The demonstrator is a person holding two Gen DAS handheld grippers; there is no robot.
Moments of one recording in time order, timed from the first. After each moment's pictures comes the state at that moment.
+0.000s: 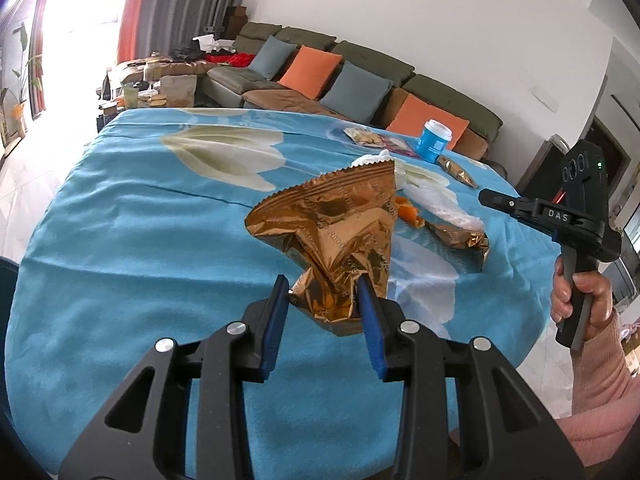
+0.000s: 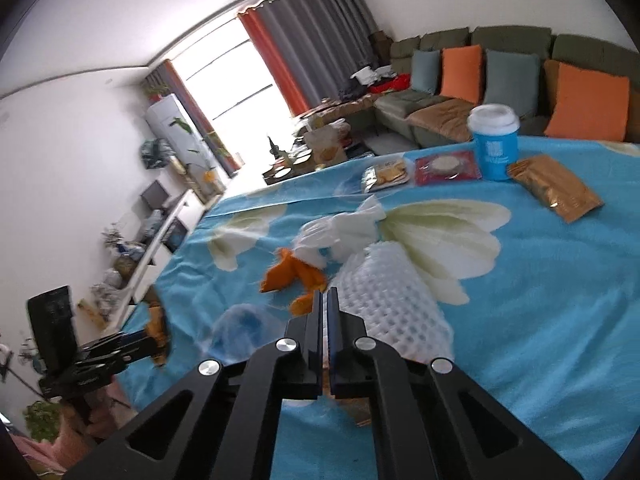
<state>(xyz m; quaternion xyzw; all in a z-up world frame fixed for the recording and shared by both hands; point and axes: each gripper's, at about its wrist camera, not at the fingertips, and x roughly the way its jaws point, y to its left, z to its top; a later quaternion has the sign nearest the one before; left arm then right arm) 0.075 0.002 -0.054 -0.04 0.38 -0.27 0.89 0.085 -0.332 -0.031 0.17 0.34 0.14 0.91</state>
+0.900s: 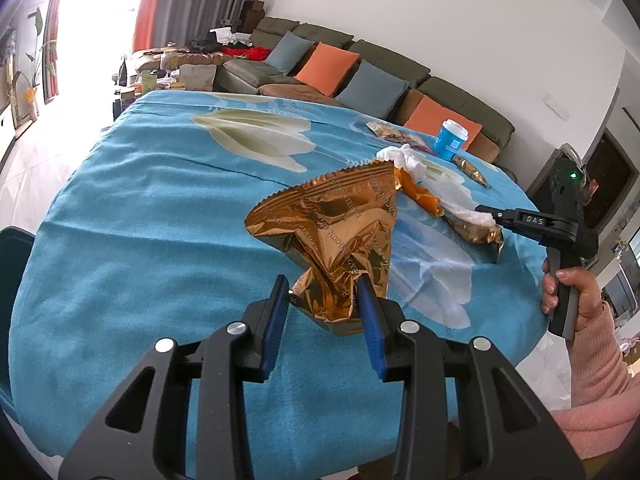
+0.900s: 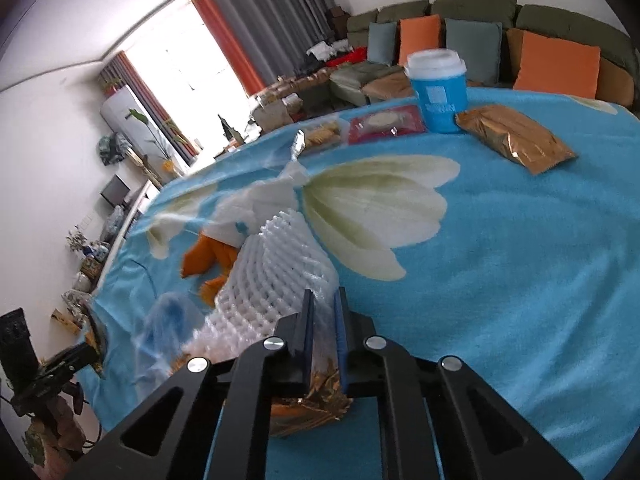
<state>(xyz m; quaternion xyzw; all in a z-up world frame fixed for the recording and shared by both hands) 0.067 0.025 -0.064 -0.06 0.39 -0.25 0.89 0.103 -0.359 -0.072 0.18 0.39 0.09 0.90</state>
